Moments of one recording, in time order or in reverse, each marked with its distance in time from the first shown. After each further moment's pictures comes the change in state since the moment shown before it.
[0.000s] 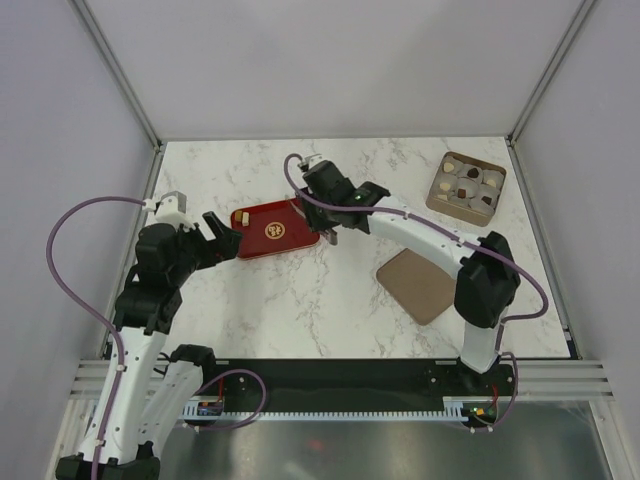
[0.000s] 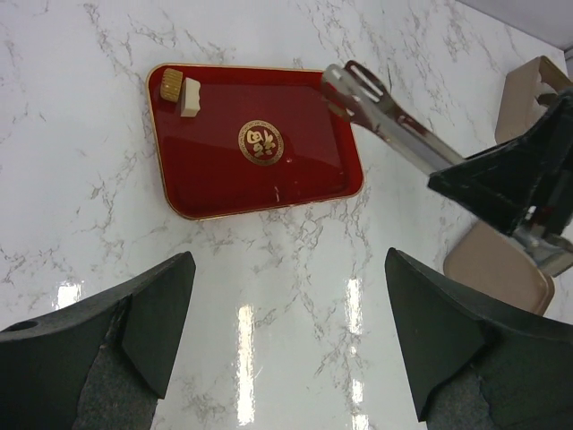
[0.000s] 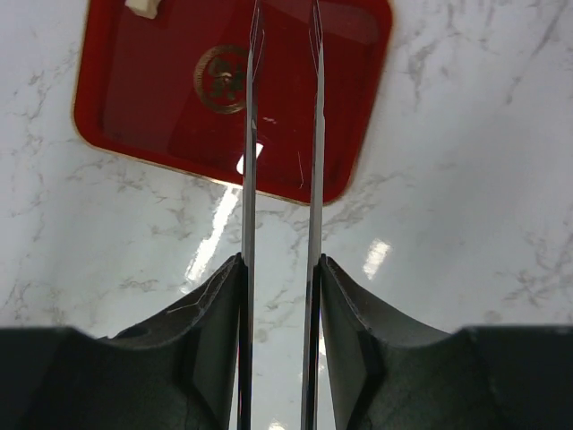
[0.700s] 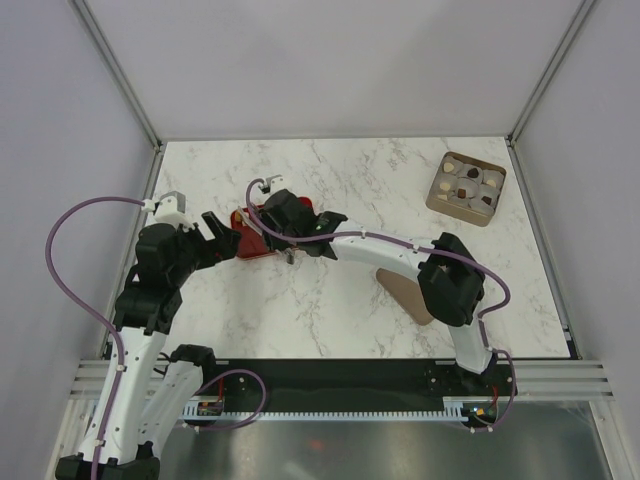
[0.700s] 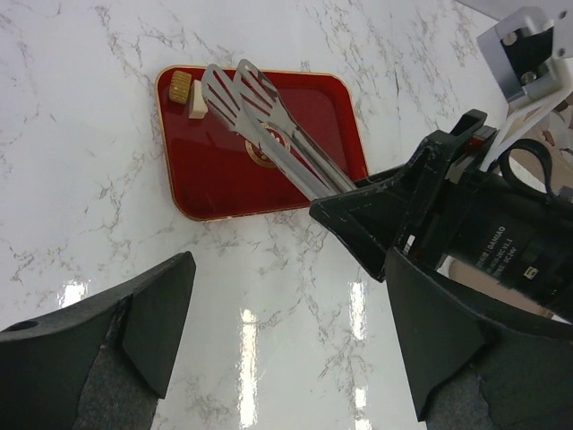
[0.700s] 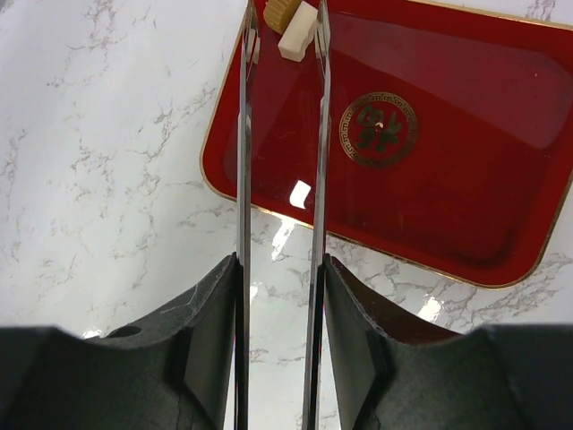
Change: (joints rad) left arm -0.002 -0.006 0.000 0.000 -0.019 0.000; right arm 0.190 0.174 0.006 0.327 0.039 0.110
